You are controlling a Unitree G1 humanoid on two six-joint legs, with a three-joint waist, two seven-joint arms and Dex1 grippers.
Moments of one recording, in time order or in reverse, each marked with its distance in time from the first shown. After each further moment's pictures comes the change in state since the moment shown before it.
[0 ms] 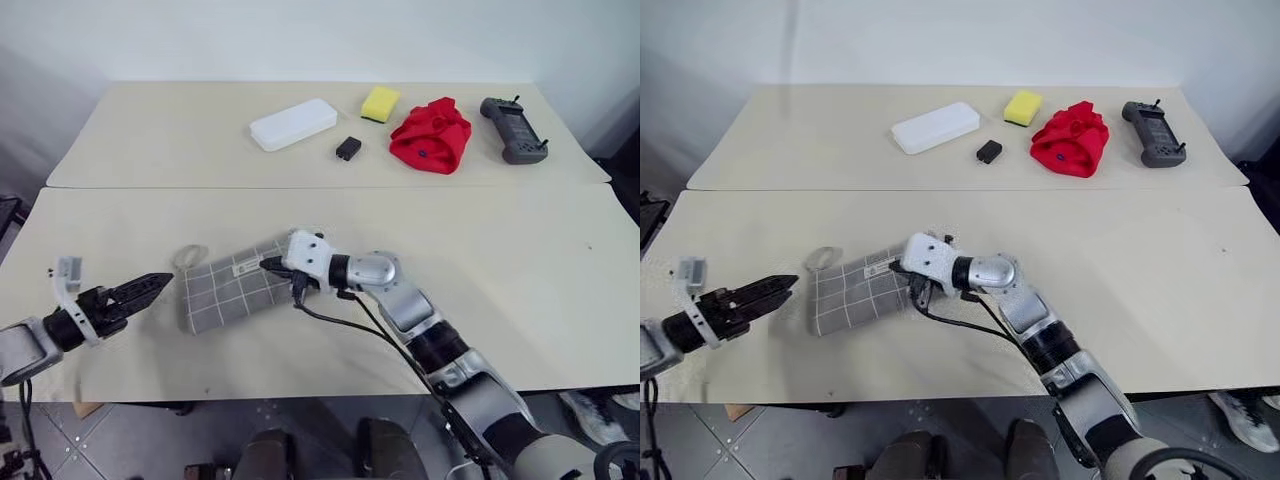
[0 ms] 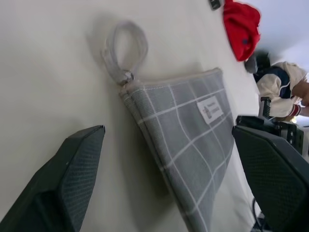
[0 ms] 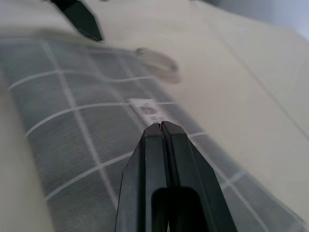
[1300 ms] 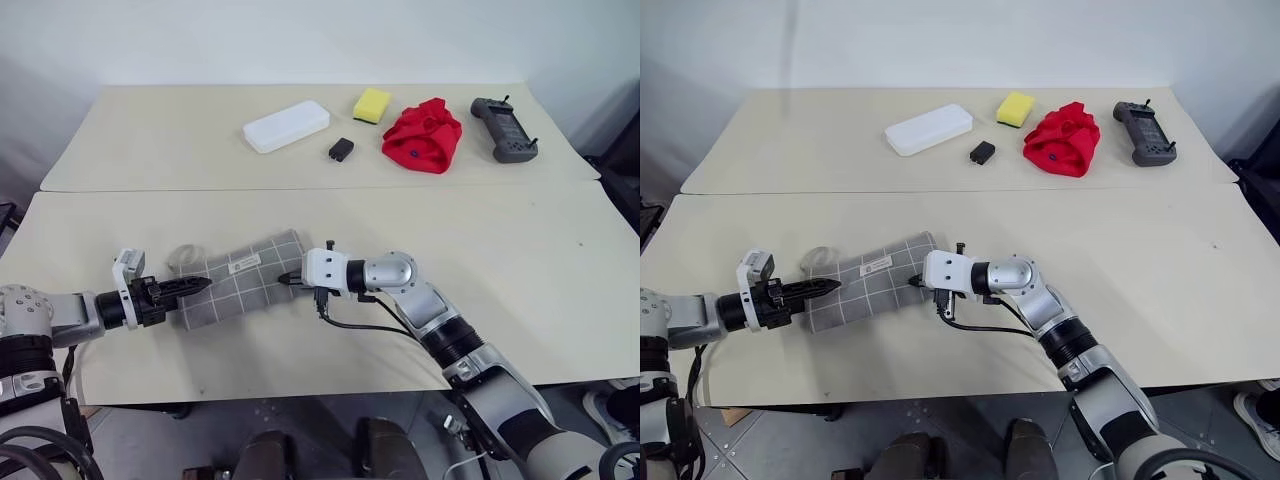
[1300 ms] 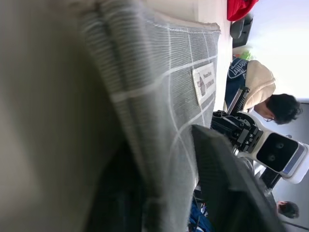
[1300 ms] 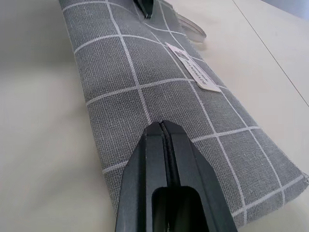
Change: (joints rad) left arm -0.337 -0.046 -0.156 0.334 0.189 0.263 -0.111; right arm -0.002 -0.092 -0.007 0.077 -0.014 -0.157 0.108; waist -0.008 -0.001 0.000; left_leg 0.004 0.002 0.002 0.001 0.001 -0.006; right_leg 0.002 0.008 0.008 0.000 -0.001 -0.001
